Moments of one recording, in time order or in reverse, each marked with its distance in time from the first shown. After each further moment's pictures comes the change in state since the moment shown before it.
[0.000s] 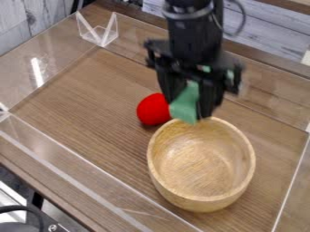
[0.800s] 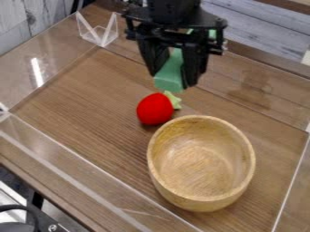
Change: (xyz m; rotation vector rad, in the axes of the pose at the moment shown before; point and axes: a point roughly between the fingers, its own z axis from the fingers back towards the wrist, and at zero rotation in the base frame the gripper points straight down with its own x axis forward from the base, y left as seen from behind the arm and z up) arm 0.006 0.018 0.024 -0.013 -0.028 0.088
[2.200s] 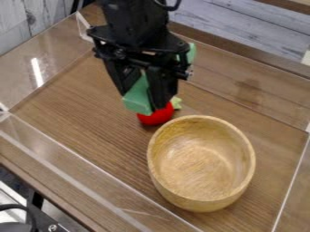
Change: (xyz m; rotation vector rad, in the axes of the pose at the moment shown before) arm -0.039 0.004 -0.001 -0.015 -0.003 -0.087
